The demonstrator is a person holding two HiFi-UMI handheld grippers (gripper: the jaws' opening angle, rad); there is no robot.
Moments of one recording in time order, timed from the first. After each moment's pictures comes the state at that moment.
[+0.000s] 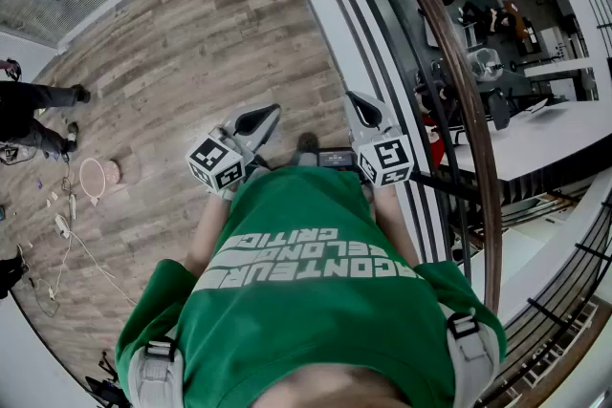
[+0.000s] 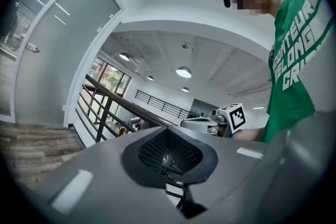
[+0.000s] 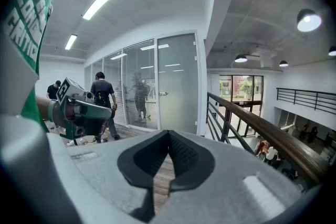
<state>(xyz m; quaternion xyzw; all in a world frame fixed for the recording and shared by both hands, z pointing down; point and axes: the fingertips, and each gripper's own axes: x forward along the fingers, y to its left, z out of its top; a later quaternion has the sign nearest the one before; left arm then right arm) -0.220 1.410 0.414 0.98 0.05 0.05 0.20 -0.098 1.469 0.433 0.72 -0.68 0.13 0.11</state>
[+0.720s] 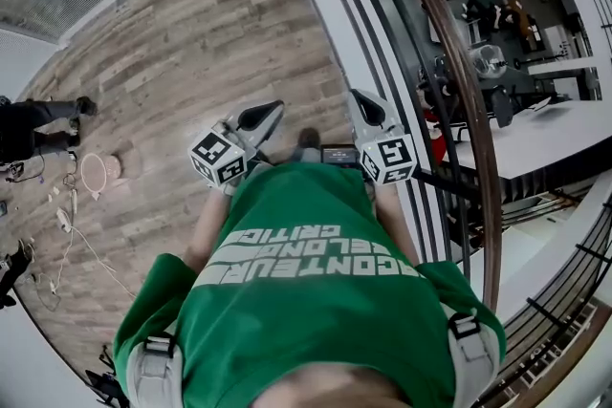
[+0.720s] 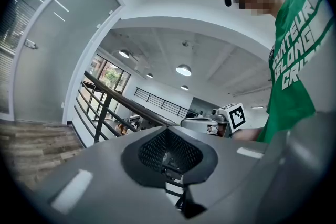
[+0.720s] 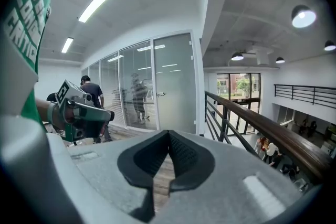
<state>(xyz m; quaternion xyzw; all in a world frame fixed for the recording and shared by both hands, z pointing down) -0.208 1.413 0.421 0.97 0.05 0.06 0.21 -0.085 1.474 0.440 0.72 -0.67 0.14 0.09</state>
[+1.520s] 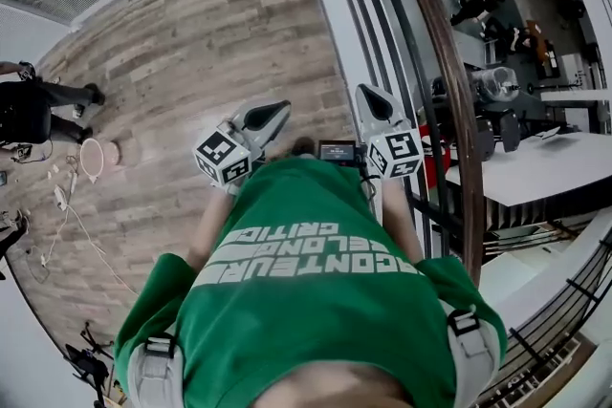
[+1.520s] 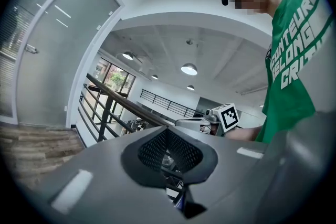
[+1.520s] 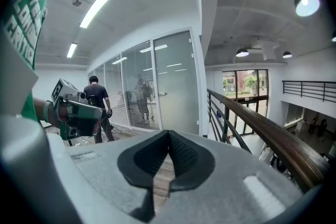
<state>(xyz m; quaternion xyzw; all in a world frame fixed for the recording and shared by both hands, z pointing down) -0.128 1.414 0.419 0.98 0.02 0.06 0.20 0.012 1.452 0.452 0.70 -0.70 0.15 0.08</state>
